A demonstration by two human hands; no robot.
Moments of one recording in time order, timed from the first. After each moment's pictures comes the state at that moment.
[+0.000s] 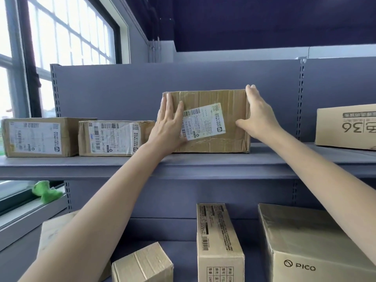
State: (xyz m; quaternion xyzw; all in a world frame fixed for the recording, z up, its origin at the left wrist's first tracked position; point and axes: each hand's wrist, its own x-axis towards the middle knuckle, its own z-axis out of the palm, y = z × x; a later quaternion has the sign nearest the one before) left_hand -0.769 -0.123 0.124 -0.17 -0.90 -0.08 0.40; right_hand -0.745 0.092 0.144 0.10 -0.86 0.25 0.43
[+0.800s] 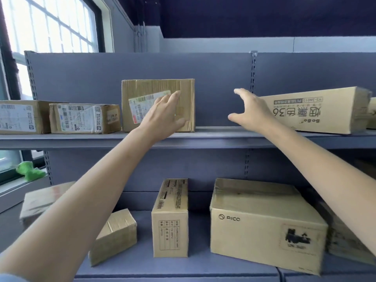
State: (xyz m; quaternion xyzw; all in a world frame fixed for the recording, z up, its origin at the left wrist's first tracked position) left_hand -0.665 -0.012 0.114 -0.22 -0.88 -0.17 0.38; right_hand -0.648 0.210 0.124 0.11 -0.90 0.21 0.38
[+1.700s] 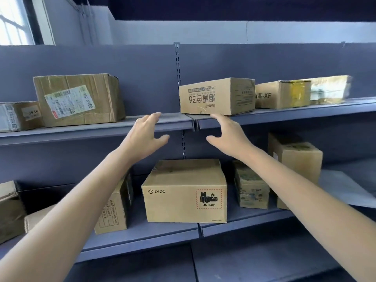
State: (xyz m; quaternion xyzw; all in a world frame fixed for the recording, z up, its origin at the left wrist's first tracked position) left_hand -0.572 0.159 0.062 -0.26 -0.89 -0.21 0.31; right_hand -0.529 0.377 0.051 0.08 -0.90 0.26 0.33
